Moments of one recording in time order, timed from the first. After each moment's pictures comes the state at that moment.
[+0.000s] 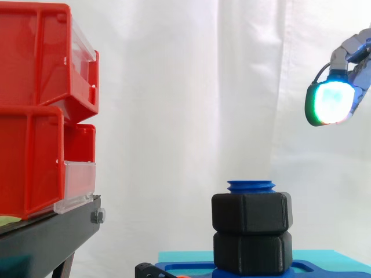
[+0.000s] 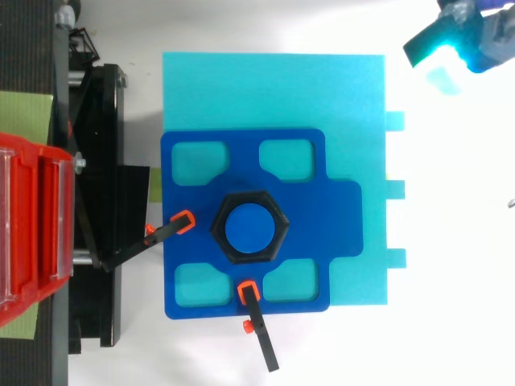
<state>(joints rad) 0.02 -1.82 -1.42 -3.17 -1.63 -1.32</state>
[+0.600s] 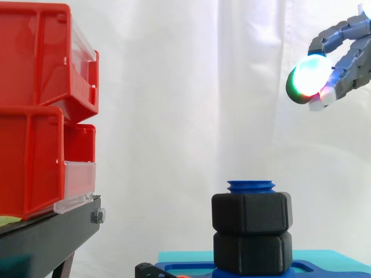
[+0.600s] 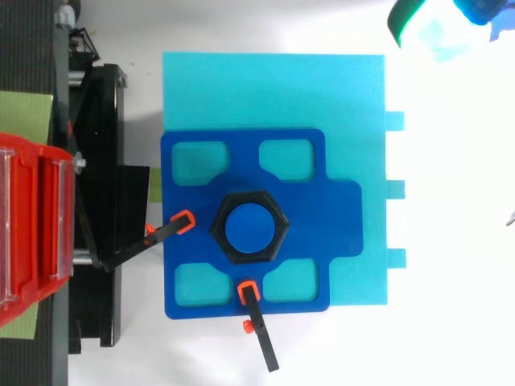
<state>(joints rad) 0.04 -1.82 -1.43 -3.10 -1.48 -0.84</state>
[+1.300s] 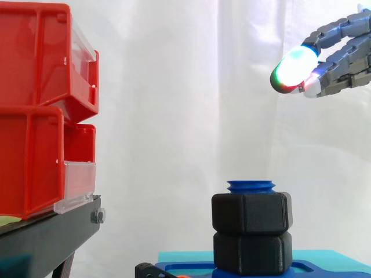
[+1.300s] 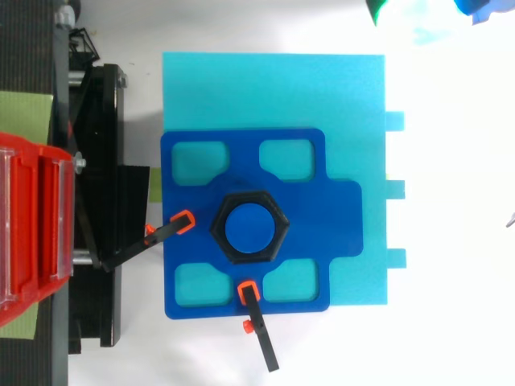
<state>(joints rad) 0.04 -1.82 -1.43 -3.10 -1.48 -0.79</state>
